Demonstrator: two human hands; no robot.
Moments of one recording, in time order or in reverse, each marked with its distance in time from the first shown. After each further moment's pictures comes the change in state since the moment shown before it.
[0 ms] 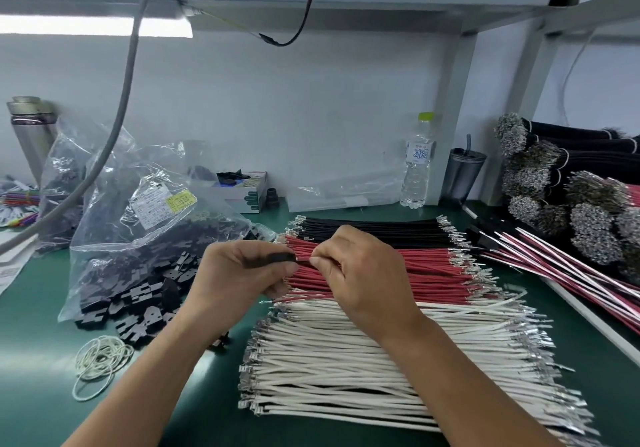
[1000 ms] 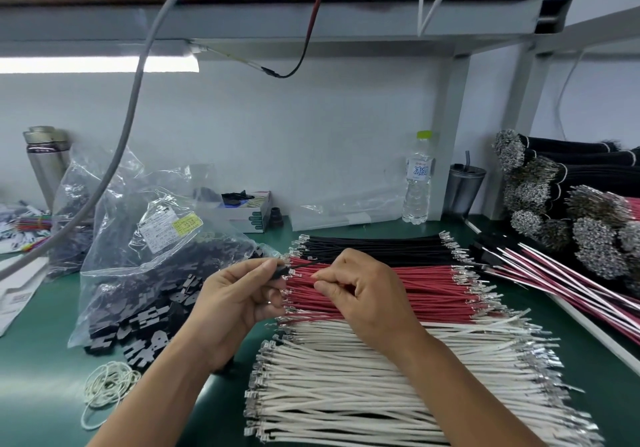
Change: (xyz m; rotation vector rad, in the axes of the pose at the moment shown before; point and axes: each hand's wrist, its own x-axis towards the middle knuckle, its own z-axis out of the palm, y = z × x) left_hand 0.009 -0.010 -0.011 -0.464 -0.069 -0.197; right_hand 0.000 0.018 0.008 0.341 -0.066 0.128
